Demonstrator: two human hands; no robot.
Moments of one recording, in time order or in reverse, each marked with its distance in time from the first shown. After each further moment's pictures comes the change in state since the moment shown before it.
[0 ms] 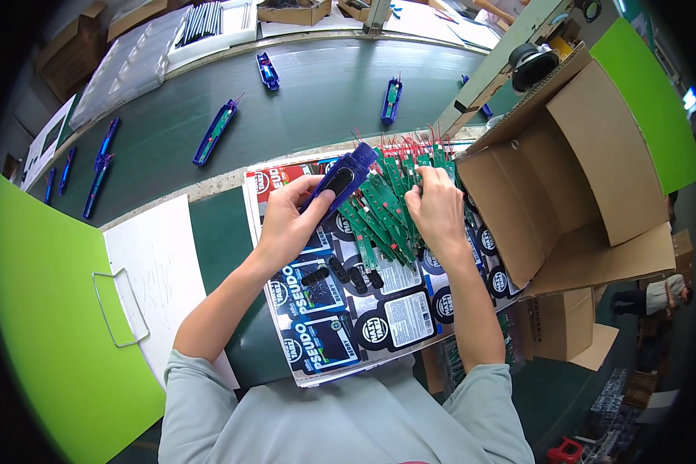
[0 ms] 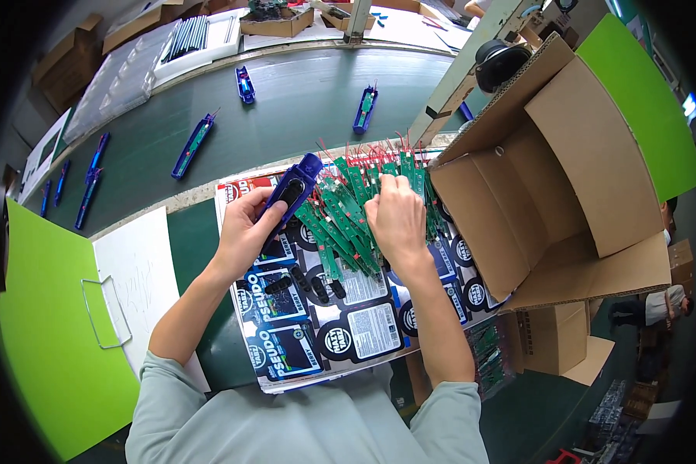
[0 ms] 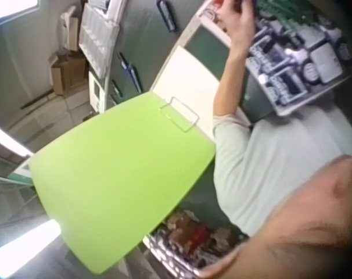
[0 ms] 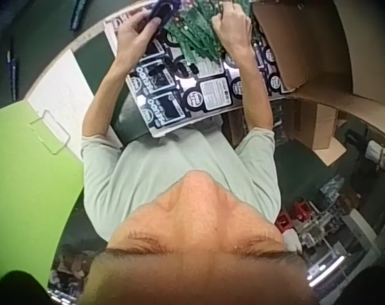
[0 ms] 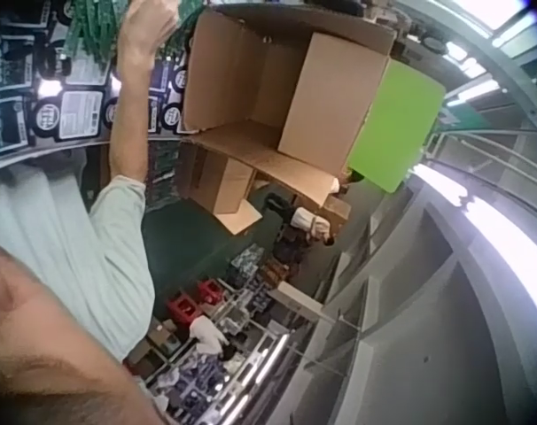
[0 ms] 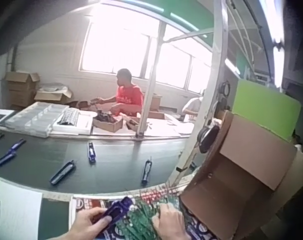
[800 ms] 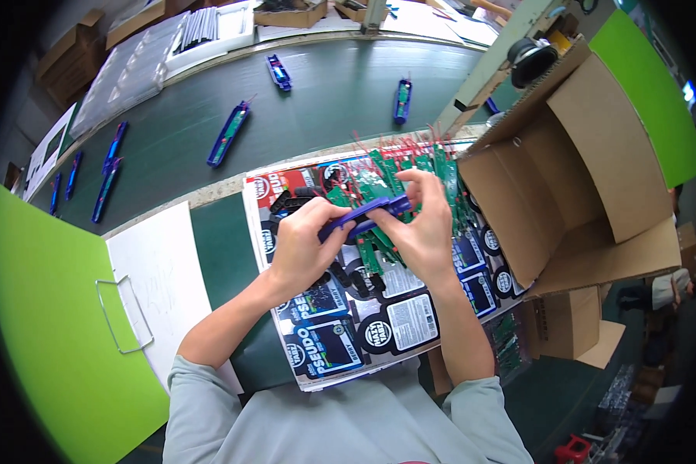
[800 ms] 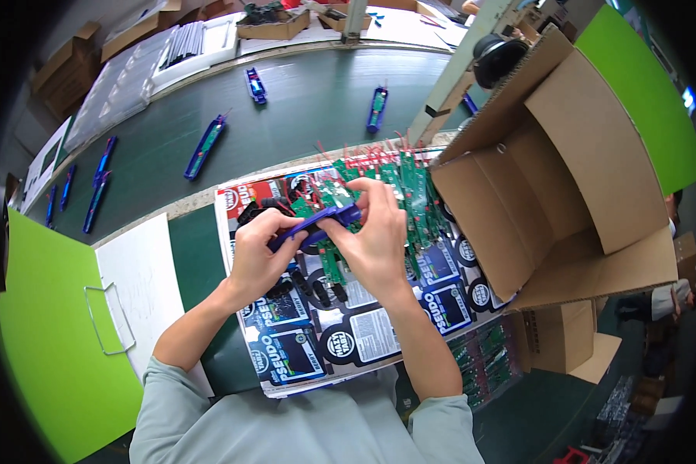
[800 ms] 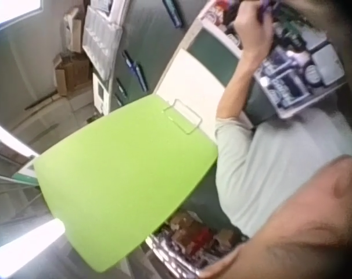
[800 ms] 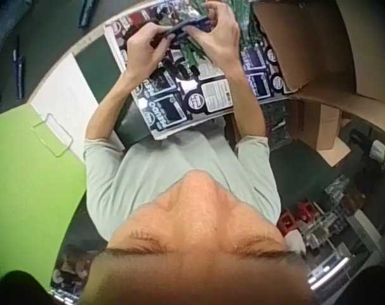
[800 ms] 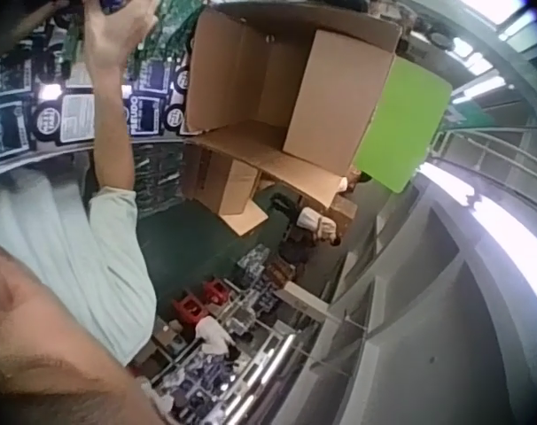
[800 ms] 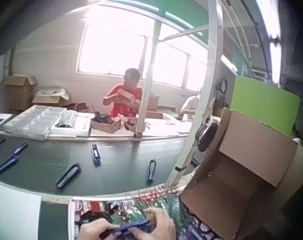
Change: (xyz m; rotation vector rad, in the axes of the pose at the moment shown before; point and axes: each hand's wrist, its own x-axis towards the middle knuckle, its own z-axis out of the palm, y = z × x) left_hand -0.016 -0.003 0.019 0.429 0.039 0.423; right_hand -0.023 -0.056 -0.021 0.527 0.125 0.064
